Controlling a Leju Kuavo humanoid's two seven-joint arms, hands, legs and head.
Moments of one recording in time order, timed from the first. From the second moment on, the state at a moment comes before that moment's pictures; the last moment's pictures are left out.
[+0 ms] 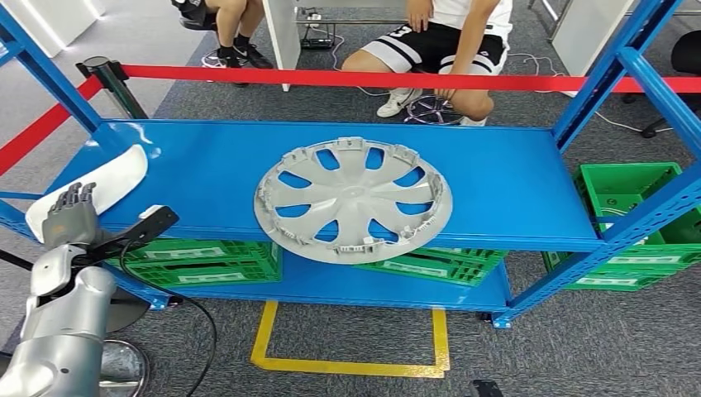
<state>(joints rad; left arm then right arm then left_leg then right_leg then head) -0.44 -0.09 0.33 -0.94 -1.51 0.34 -0.07 -0.08 0.15 -1.16 -0.24 1.15 0.16 -0.30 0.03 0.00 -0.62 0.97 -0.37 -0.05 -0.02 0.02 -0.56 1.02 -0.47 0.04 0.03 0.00</state>
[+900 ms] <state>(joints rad) -0.39 -0.05 0.47 -1.02 -1.57 0.27 0.04 -0.08 0.17 -1.18 -0.24 1.14 0.15 -0.29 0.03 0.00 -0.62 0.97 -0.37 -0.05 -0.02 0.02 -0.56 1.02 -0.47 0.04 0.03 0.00</state>
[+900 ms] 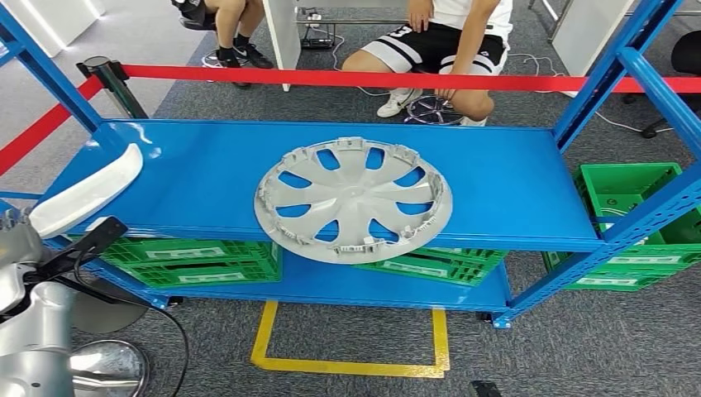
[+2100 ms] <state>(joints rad) -0.56 0.04 0.47 -0.72 -1.57 0.32 0.00 -0.08 0.15 -1.19 -0.24 1.18 0.18 -0.30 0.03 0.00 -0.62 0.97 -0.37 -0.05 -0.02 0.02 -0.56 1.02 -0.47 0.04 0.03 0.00</state>
